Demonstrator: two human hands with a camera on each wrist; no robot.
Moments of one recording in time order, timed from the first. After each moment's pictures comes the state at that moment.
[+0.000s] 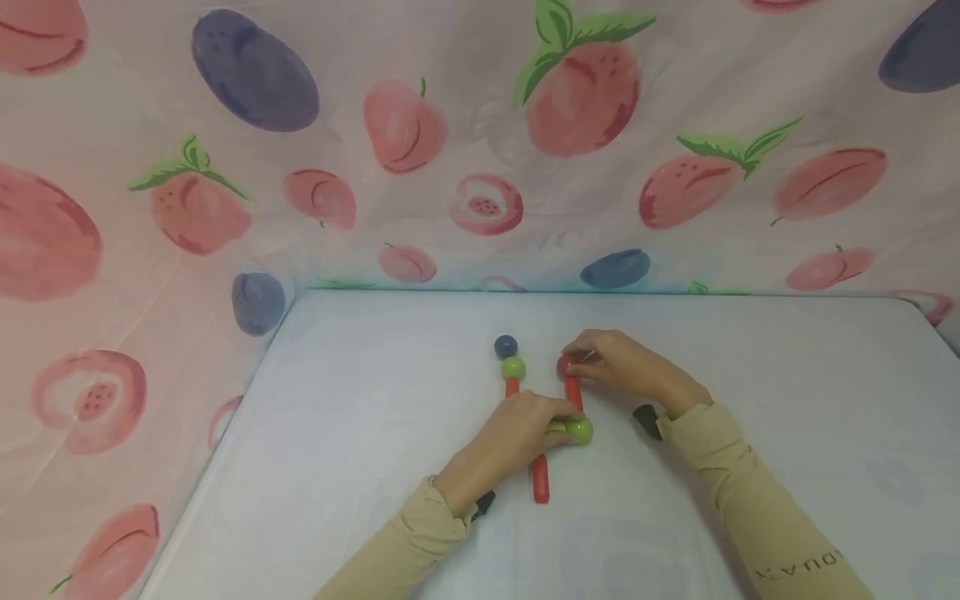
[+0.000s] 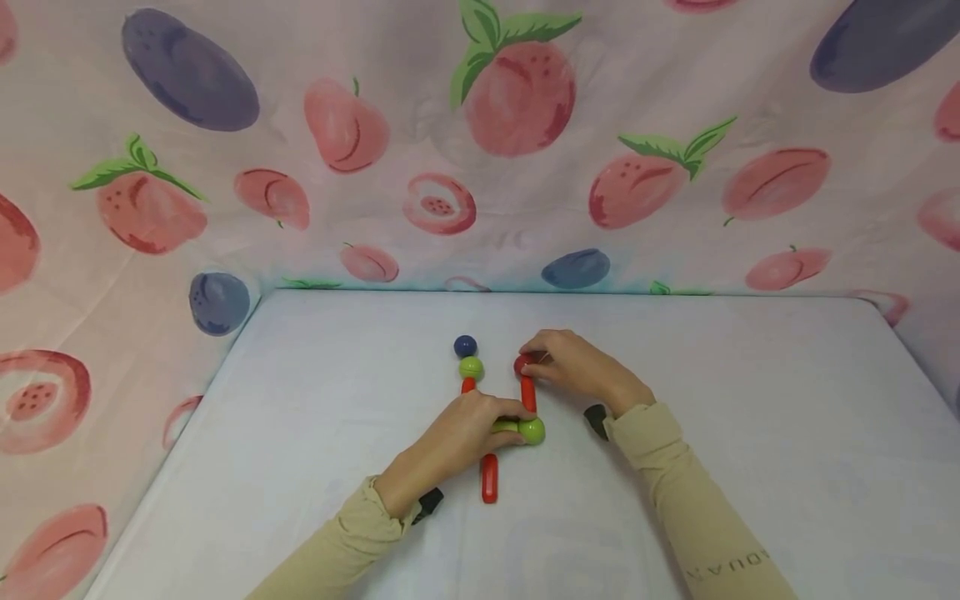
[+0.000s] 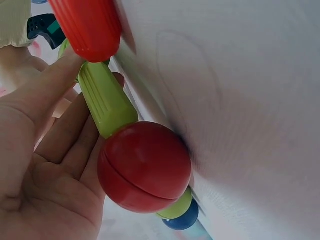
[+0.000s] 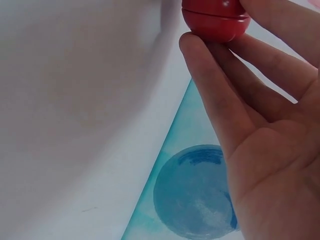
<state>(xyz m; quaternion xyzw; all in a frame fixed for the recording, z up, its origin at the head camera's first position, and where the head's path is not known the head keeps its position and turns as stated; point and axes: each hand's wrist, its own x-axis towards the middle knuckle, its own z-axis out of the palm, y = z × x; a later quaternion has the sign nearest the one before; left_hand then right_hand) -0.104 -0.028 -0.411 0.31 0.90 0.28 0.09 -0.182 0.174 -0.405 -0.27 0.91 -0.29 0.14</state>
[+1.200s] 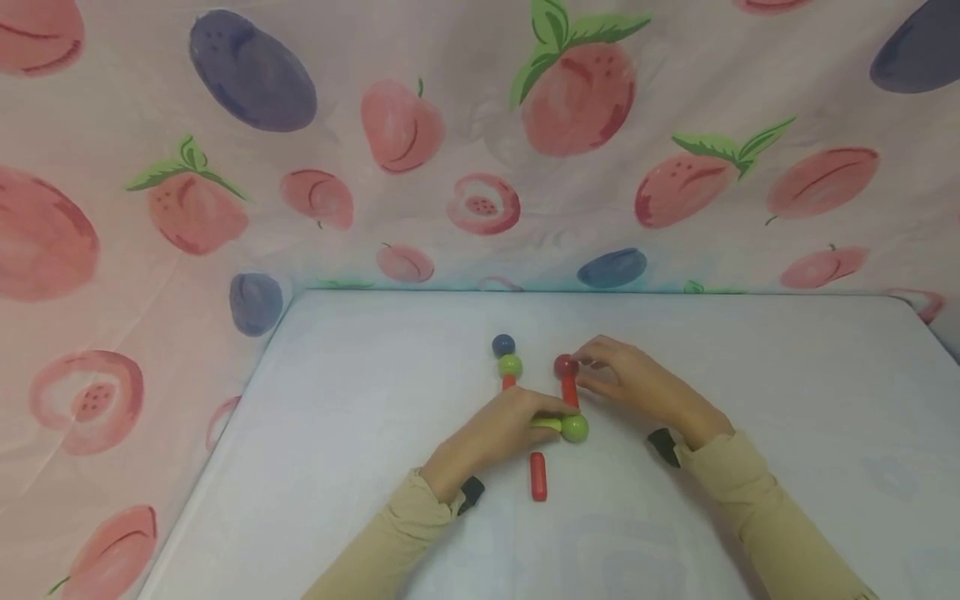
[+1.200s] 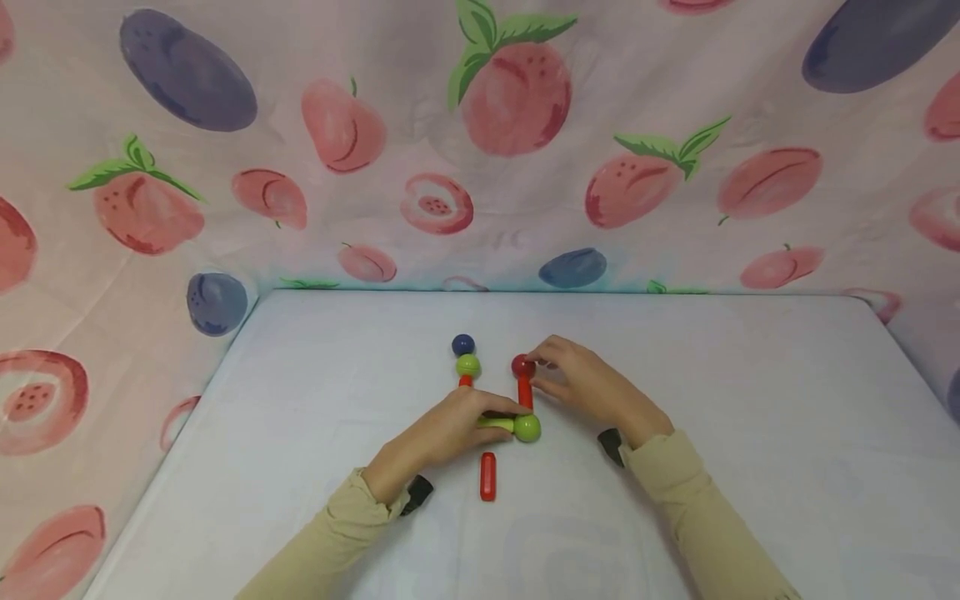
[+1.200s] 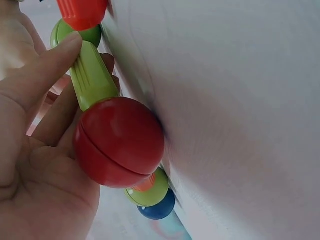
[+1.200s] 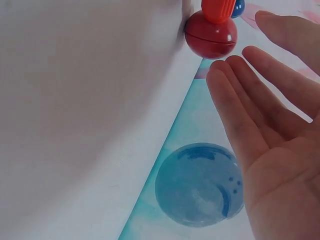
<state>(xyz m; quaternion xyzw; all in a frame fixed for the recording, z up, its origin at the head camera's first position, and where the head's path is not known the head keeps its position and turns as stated) -0.115 -0.045 -0.414 0.32 0.86 0.35 0.17 -0.151 0.183 -0.405 -0.25 0.92 -0.27 0.07</state>
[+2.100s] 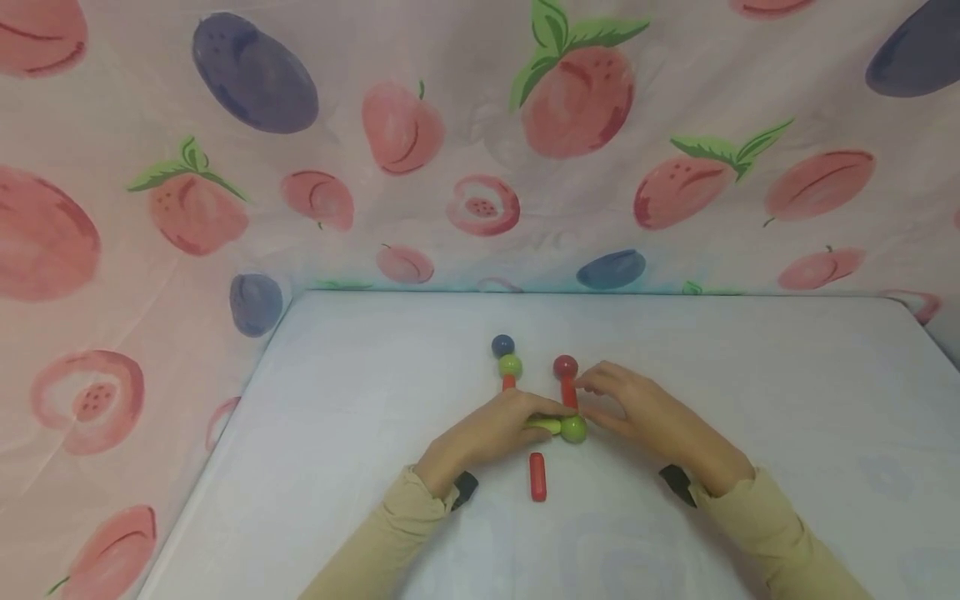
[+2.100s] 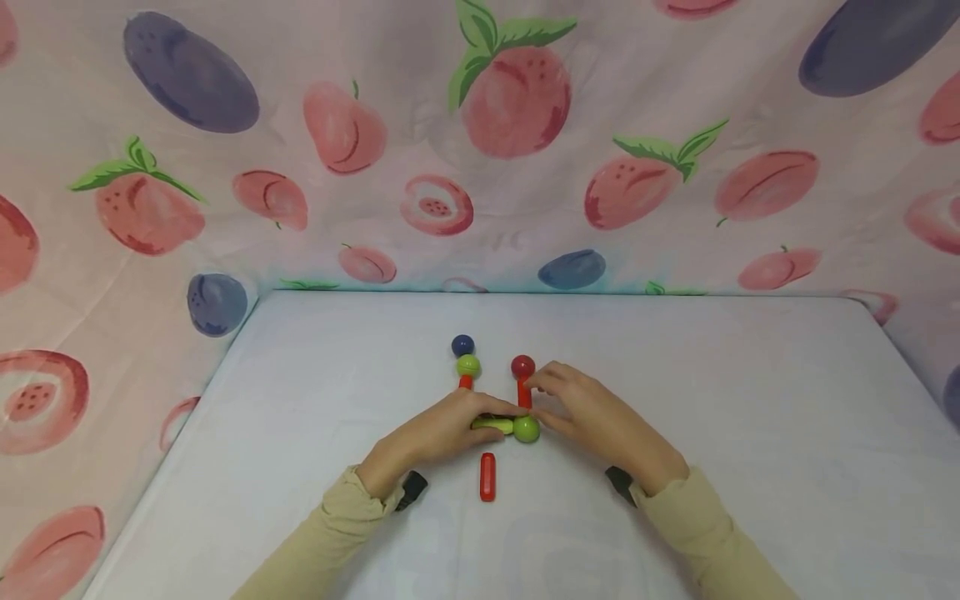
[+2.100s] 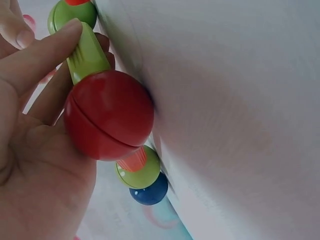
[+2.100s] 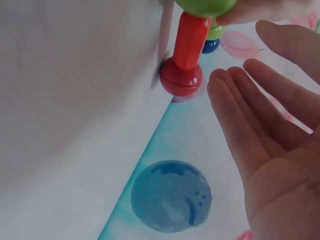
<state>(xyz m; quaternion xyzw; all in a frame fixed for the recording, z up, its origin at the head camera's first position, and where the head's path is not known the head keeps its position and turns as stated) -0.119 -0.052 -0.417 0.35 0.85 0.34 0.20 -0.109 0.181 -0.395 -0.29 0.92 -0.25 0.03</state>
